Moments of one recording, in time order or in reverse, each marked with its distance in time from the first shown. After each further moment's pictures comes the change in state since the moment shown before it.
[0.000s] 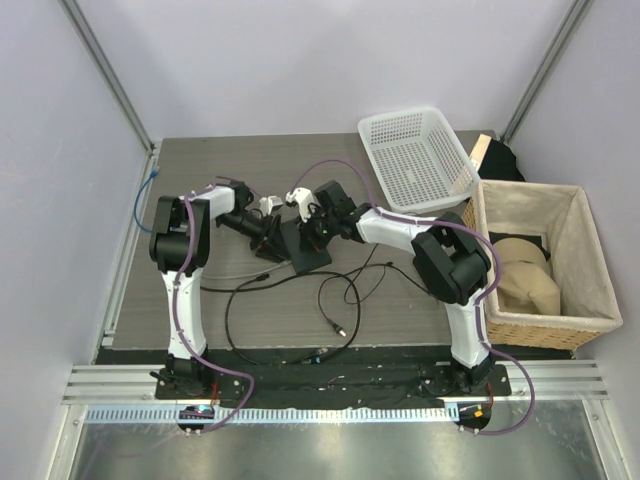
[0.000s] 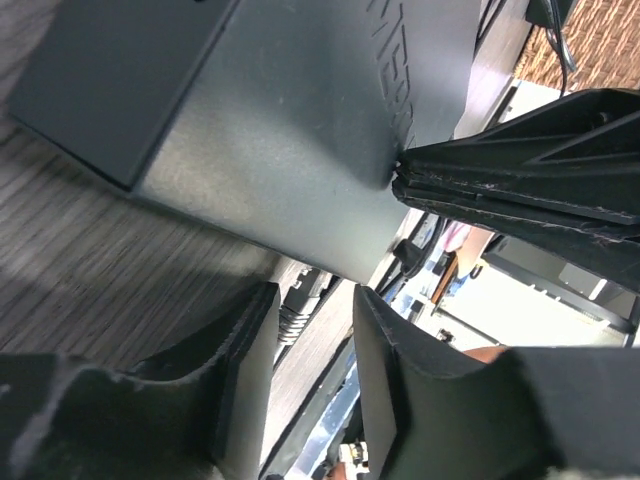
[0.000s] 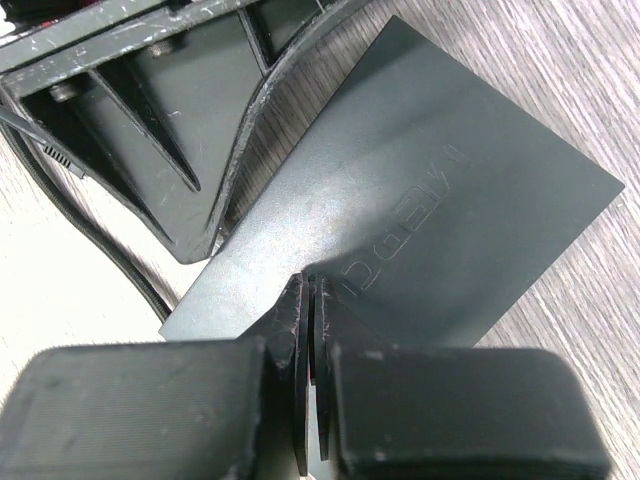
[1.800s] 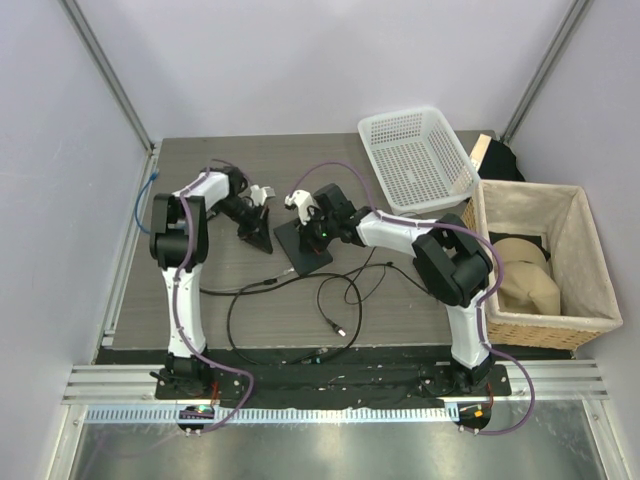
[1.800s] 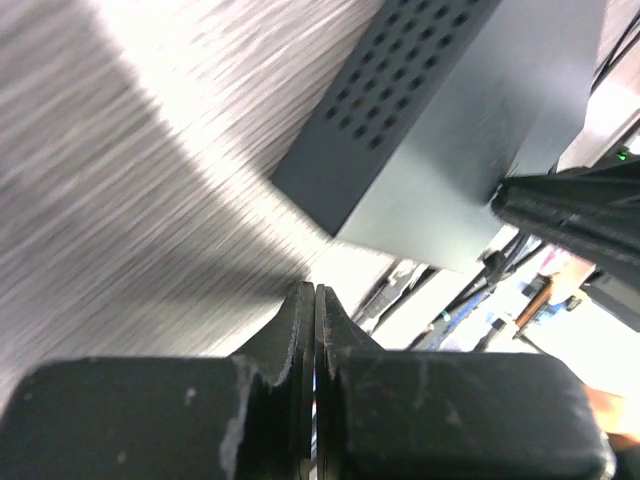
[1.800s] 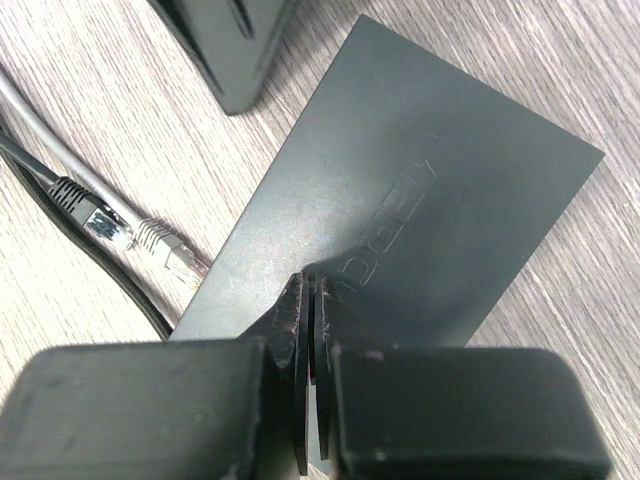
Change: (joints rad) left arm 0.034 0.054 0.219 -0.159 -0.265 0.081; right arm 0.010 -0.017 -0.031 0.026 0.019 -0.004
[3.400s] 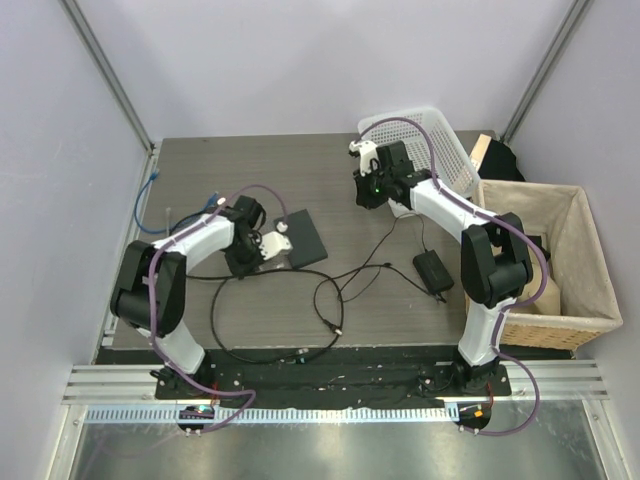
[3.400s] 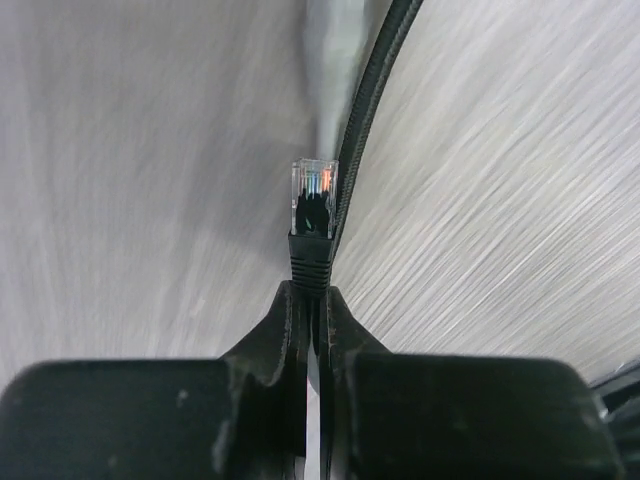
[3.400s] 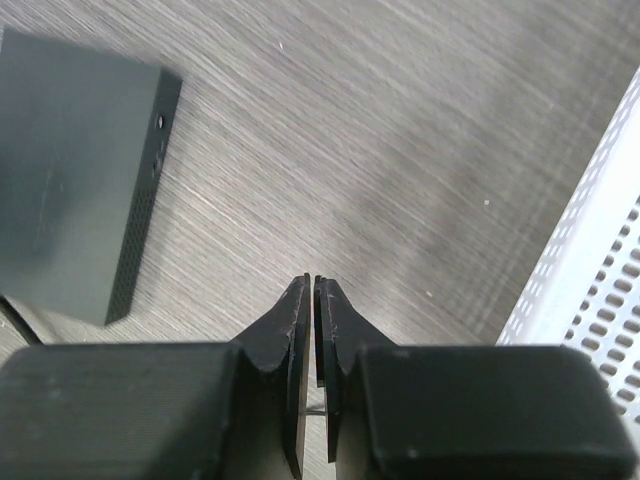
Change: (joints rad) left arm -0.244 -0.614 -0.673 0.277 -0.633 0.631; right arm -0.321 -0.157 0.089 -0.214 0.116 0.013
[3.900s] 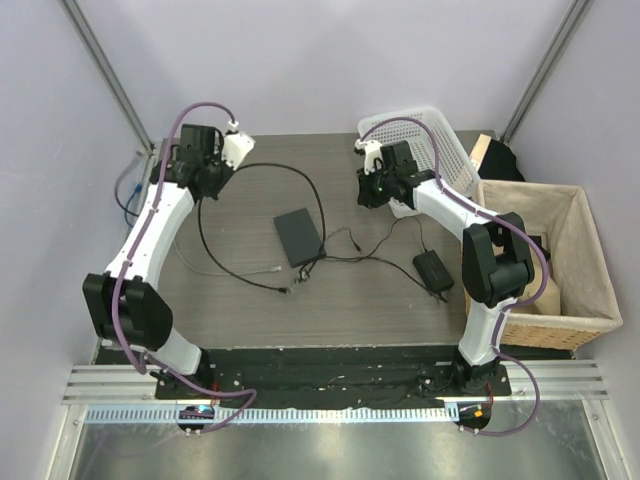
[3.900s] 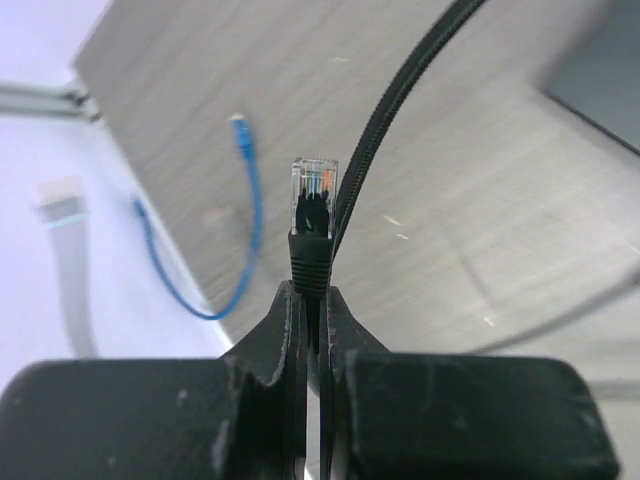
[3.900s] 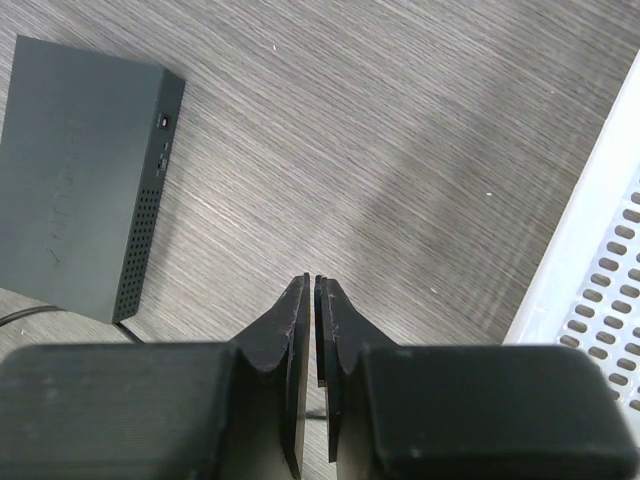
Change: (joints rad) left arm 0.180 -0.125 0.489 0.035 -0.140 -0.204; right arm -0.018 0.000 -0.018 0.019 -0.029 0.056
